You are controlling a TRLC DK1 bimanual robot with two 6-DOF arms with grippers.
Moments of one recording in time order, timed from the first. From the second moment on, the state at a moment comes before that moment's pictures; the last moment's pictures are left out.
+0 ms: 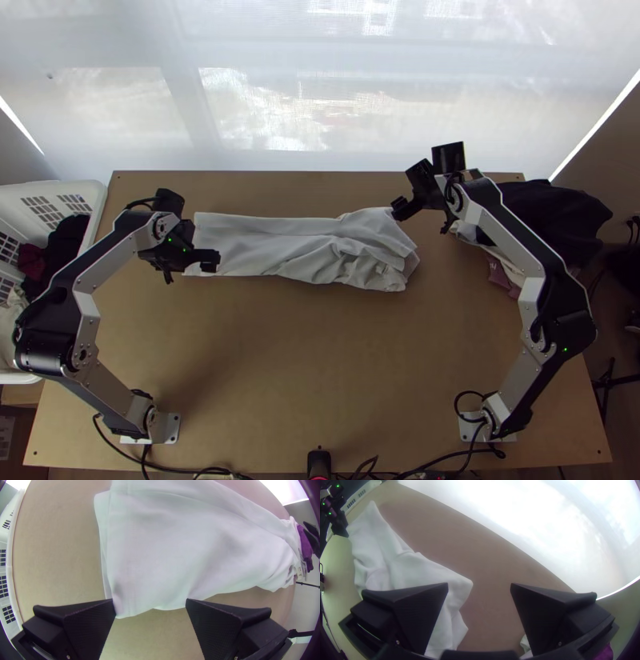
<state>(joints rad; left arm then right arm) -0.07 1.74 1.27 -0.86 0.11 -0.04 0.27 1.88 1.60 -0.53 -0.09 -0.35</state>
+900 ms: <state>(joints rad) 0.01 1.78 1.31 -0.79 0.04 -0.10 0.56 1.67 1.45 -0.55 -0.04 -0.27</state>
